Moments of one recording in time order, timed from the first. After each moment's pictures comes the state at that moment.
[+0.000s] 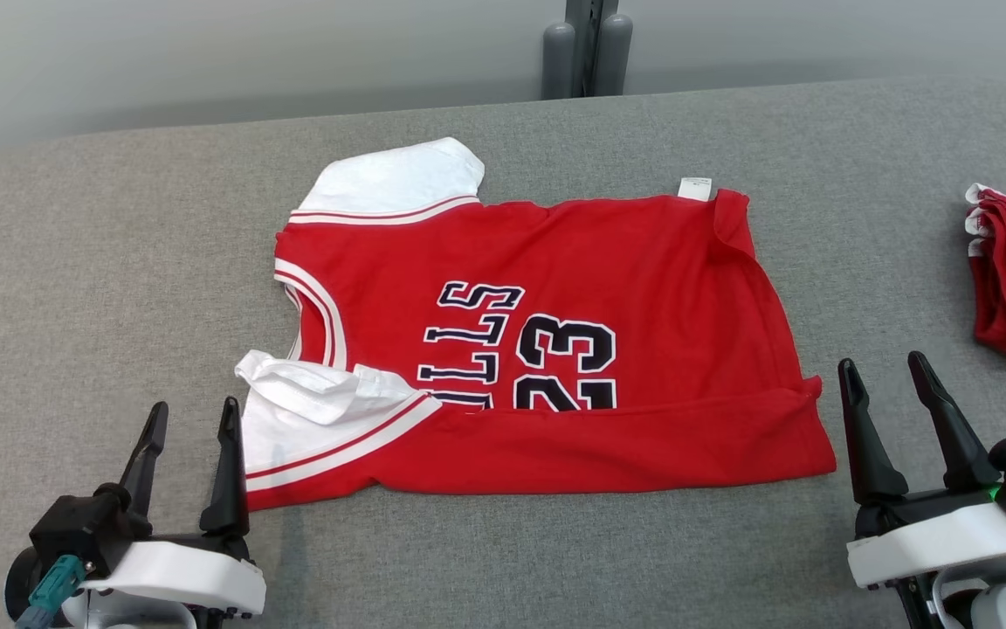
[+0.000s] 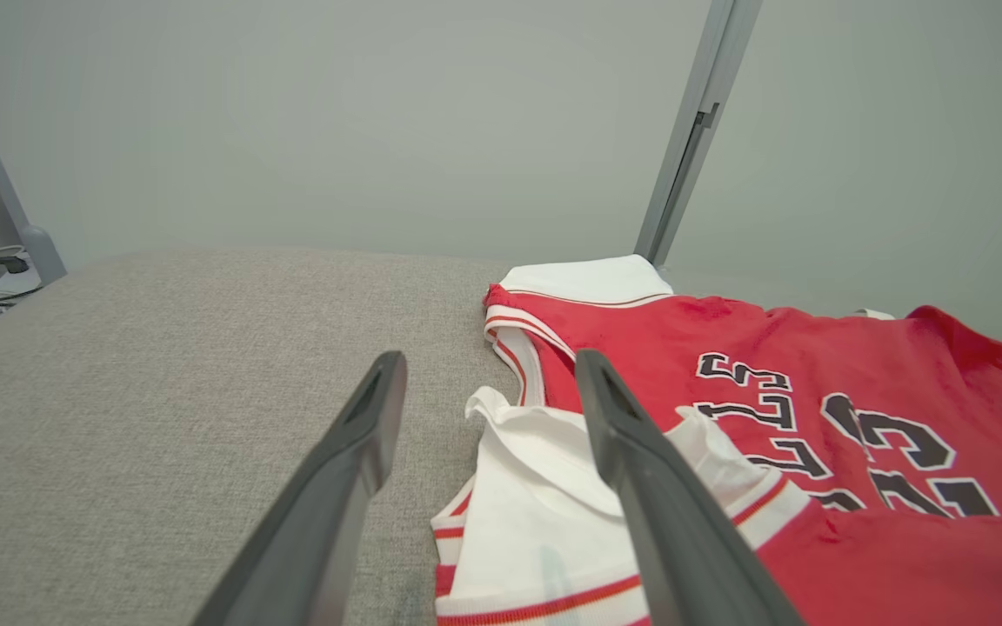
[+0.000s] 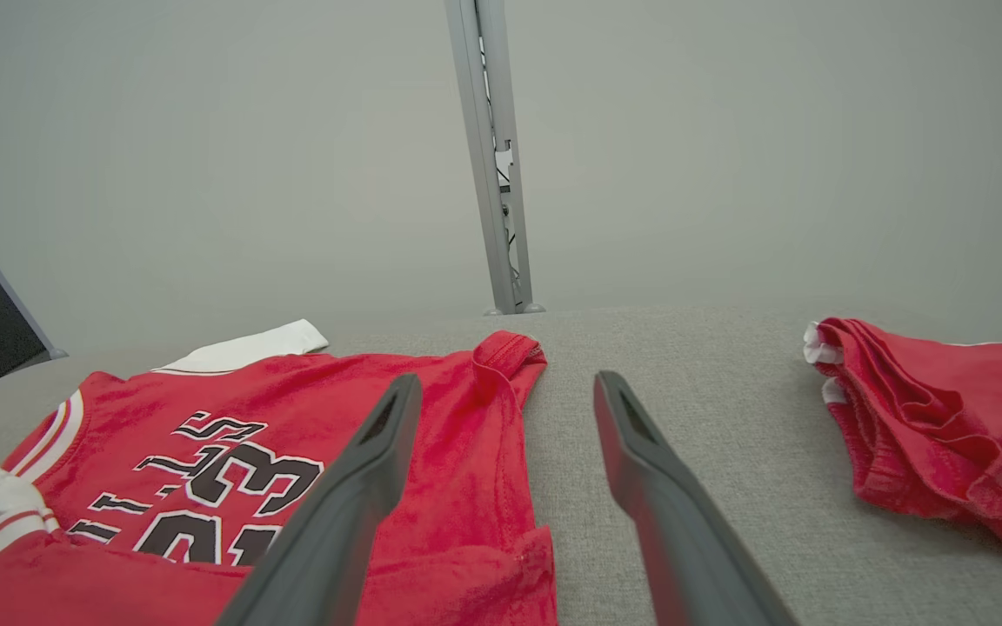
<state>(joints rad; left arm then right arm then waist) -0.04 0.20 -0.12 0.16 -0.40 0.06 -0.25 -0.08 -0.12 0.04 0.10 0.28 0.13 -0.22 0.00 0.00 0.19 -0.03</state>
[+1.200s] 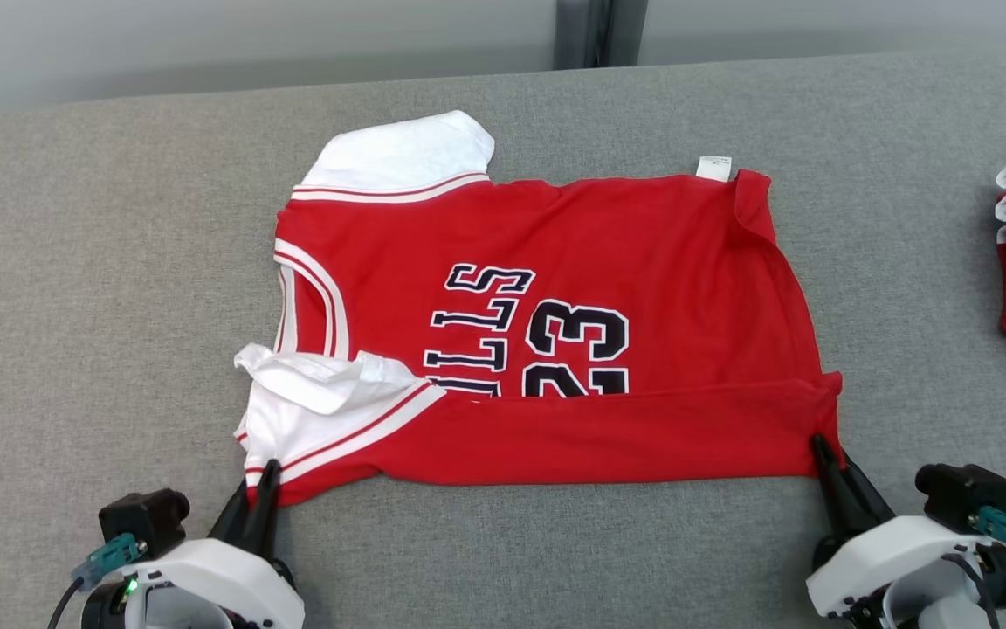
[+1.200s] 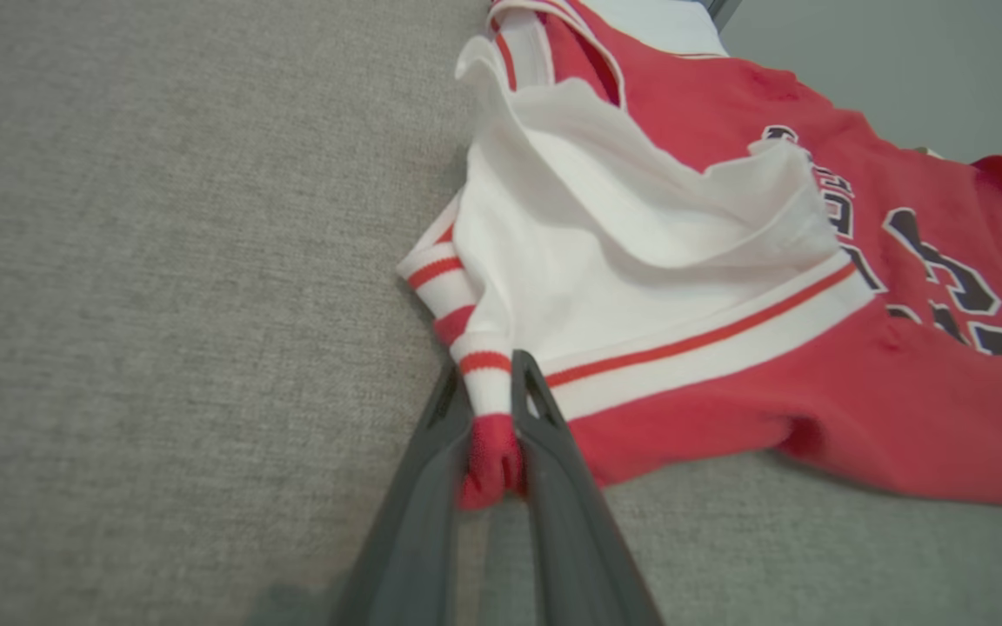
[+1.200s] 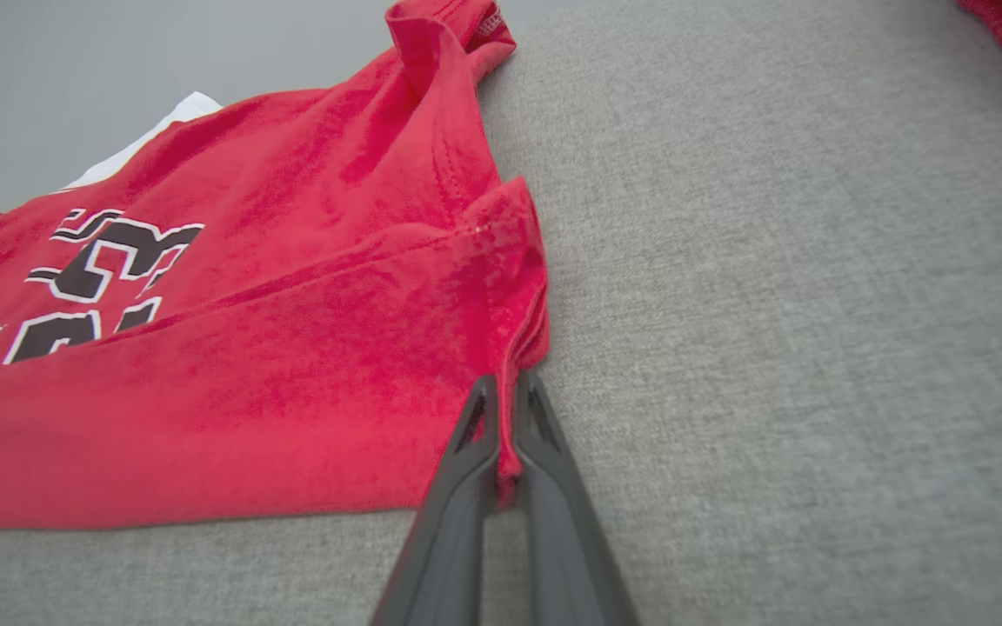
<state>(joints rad) -0.09 0.15 -0.17 0.37 -0.56 -0.02 -0.05 -0.19 -0.13 0.17 0.53 0.47 0.13 -0.21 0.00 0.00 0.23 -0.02</state>
